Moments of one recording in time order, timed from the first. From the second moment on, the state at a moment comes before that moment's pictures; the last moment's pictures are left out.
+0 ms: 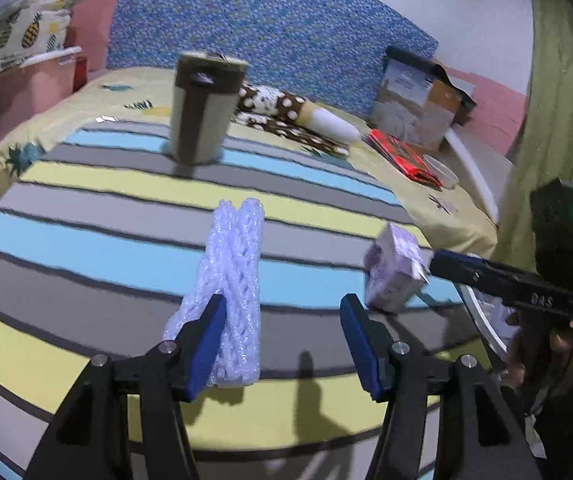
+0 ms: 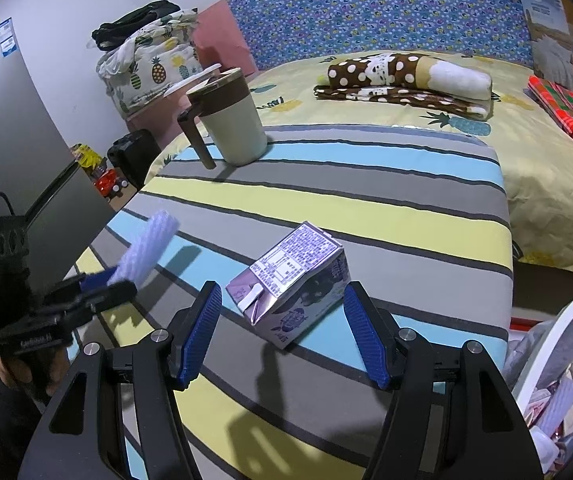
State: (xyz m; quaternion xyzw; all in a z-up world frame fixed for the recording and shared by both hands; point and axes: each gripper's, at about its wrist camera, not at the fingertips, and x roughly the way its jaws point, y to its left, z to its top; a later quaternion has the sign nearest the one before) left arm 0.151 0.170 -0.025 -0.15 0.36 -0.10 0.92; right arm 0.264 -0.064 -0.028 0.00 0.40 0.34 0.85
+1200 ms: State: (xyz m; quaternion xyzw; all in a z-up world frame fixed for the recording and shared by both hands) left arm 0.064 0.030 0.005 0.12 0.32 -0.27 0.90; right arm 0.214 -0.105 -0.033 0.10 0.45 0.44 0.77
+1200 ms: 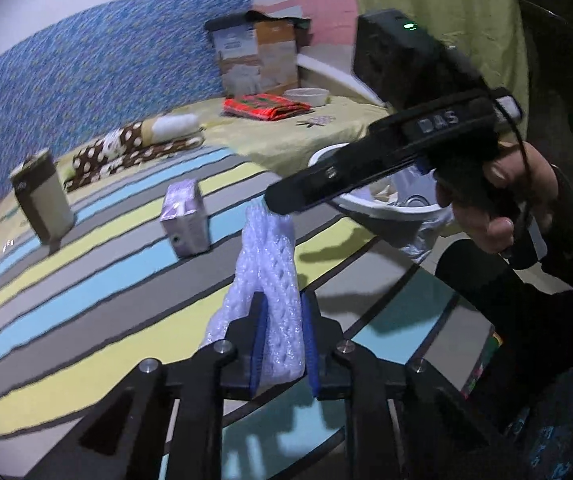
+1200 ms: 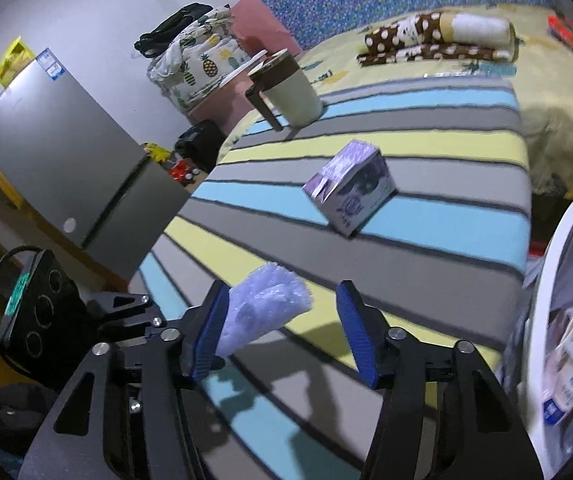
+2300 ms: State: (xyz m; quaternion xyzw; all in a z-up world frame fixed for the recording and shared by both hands) left arm 0.081 0.034 -0.014 0.06 0.36 -0.21 0.91; right arm 0.214 -0.107 -0.037 0.11 0.46 0.45 0.76
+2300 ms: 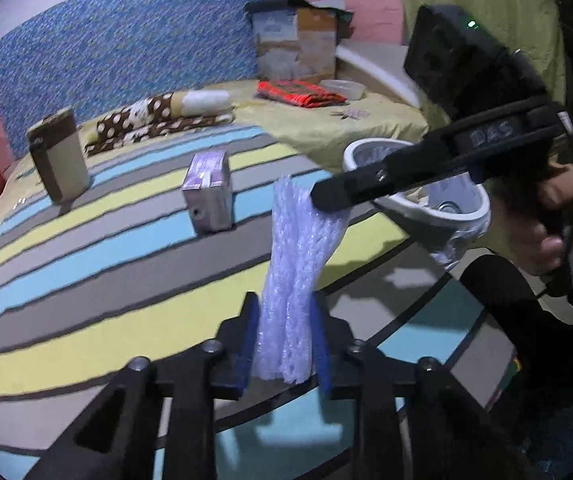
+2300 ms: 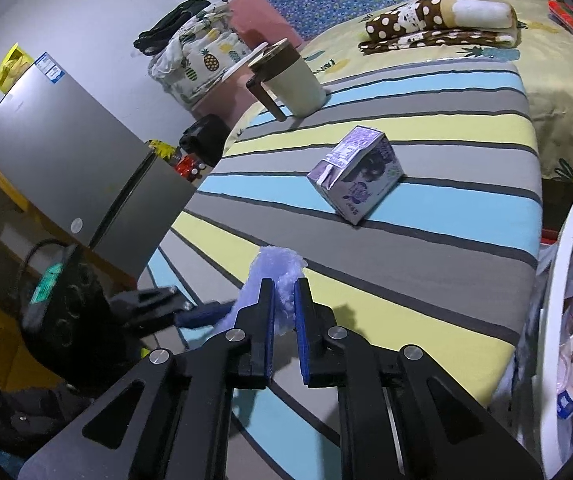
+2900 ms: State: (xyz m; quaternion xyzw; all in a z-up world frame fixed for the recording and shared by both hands) left arm 0.120 0.091 -0.023 -0.03 0.39 -0.07 0.92; right arm 0.233 -0.100 -0.030 0.07 0.43 0.36 0.83
